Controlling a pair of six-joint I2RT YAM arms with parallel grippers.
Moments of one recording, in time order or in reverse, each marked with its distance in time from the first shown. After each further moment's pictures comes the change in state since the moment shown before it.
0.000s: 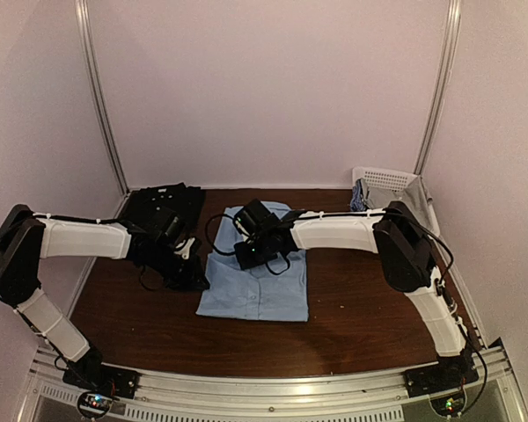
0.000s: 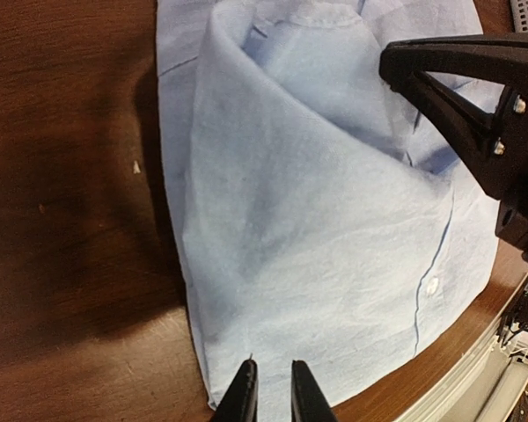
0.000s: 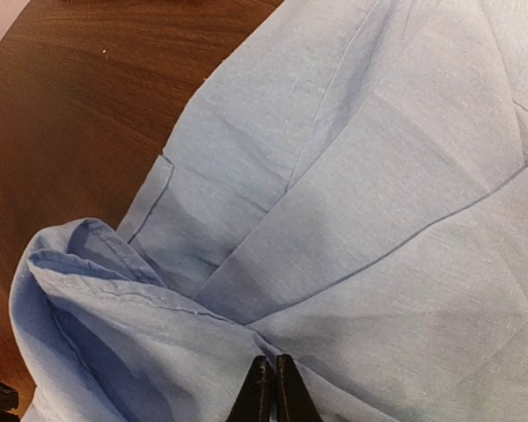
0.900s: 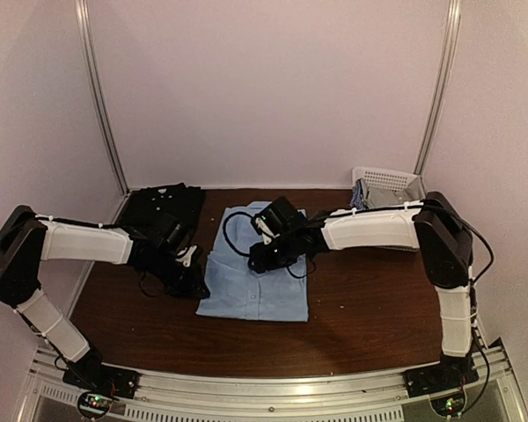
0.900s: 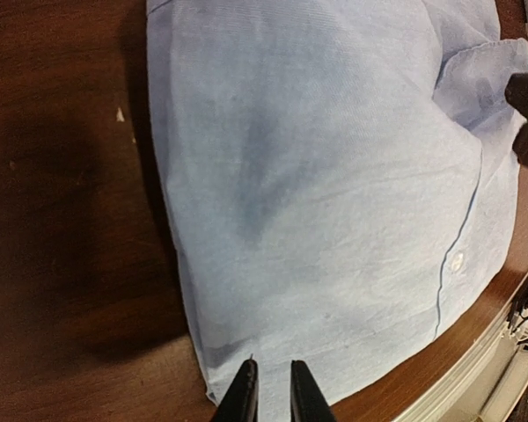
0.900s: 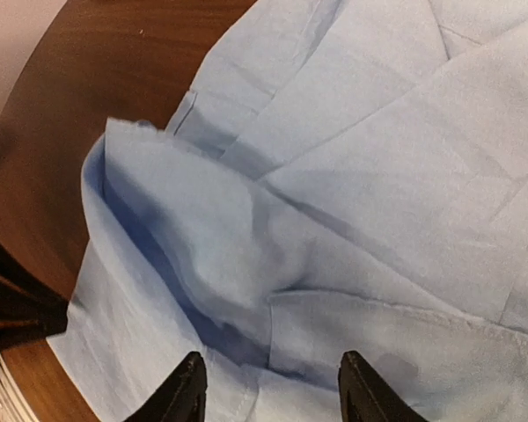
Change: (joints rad) left arm -0.030 0.000 -0.037 0.003 0.005 0.000; right arm -0.015 -0.258 -0.312 0.089 -0.071 0.041
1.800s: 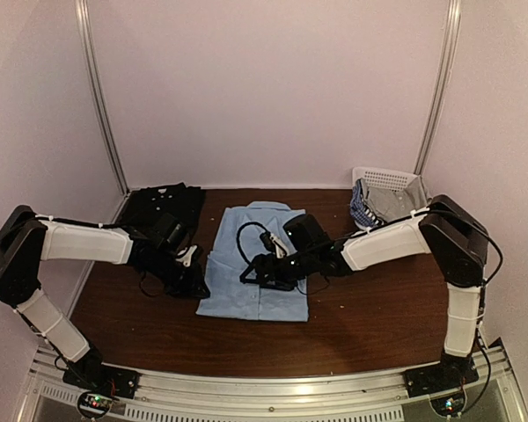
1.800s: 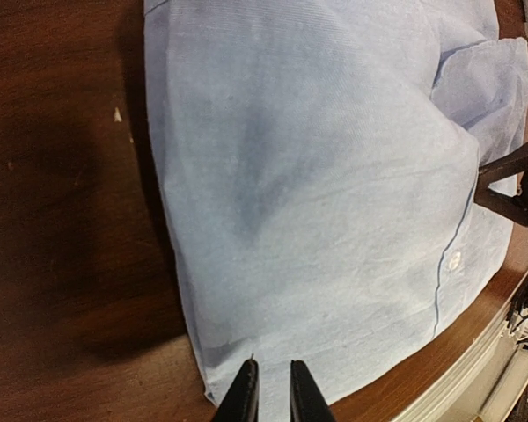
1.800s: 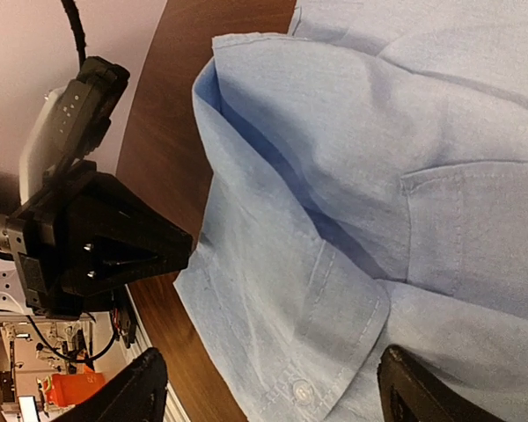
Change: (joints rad) left arm -0.001 0.000 0.000 0.002 0.003 0.000; right arm -0.036 -0.122 -0.407 0.488 -0.458 0.327
